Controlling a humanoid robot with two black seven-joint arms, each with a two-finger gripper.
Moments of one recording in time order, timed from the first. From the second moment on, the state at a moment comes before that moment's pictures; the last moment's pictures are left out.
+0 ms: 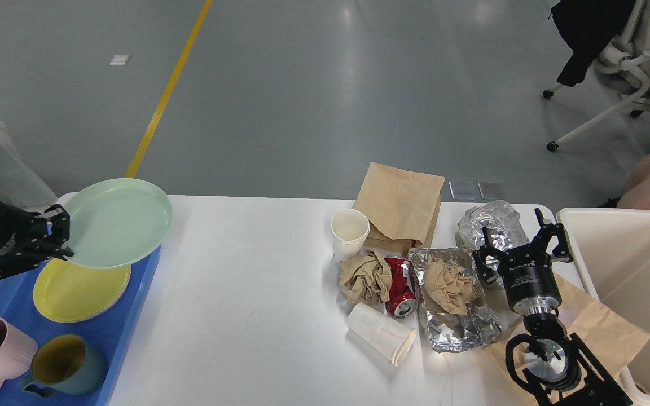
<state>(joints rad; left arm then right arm) -1.78 0.73 1.34 -1.19 -0.33 -0.43 0.09 0.18 0.00 1.48 0.85 -0.49 0.36 0.35</state>
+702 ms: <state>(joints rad) -1.05 0.67 0.75 -0.45 -0.04 -0.49 0.16 0.18 0.00 1.48 0.85 -0.49 0.36 0.35</state>
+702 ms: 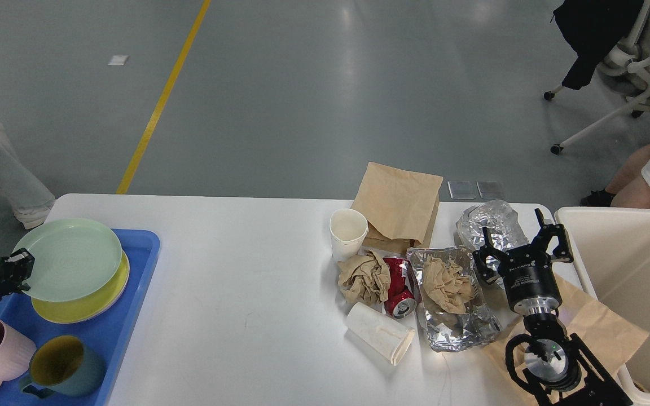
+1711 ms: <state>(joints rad) -1.03 0.64 0.73 -0.46 -0.03 -0.41 0.16 0.18 0.00 1.48 0.85 -0.49 0.36 0.35</state>
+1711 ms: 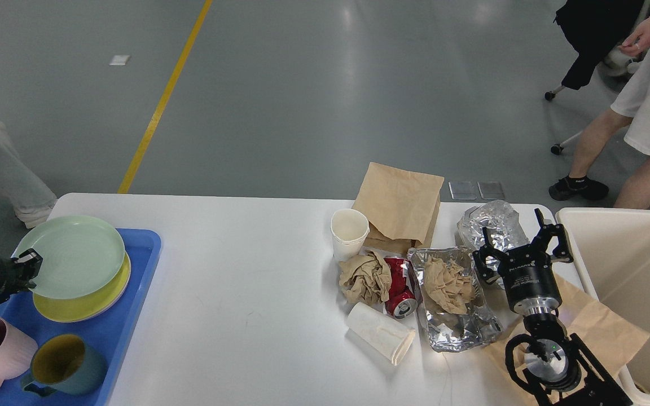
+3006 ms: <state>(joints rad) -0.86 0.65 -0.51 -0.47 -0.04 -0.48 0.18 0.18 0.00 1.48 0.85 -0.49 0.36 0.35</state>
